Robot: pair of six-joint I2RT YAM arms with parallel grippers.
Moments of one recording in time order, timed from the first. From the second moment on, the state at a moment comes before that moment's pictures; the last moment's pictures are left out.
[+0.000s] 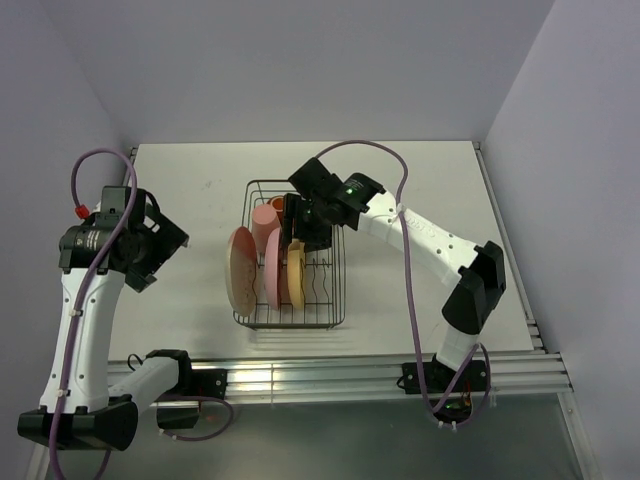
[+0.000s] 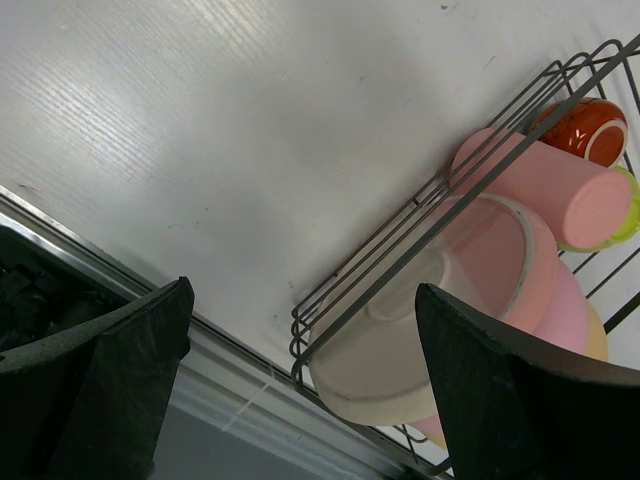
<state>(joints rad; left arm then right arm) -0.05 1.02 1.34 -1.35 -0.18 -0.91 0.84 1.75 1.73 -0.98 -0.06 0.85</state>
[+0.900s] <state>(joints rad) -0.05 1.09 1.33 -1.25 0.01 -0.89 0.75 1.21 1.40 -0.90 0.00 0.68</state>
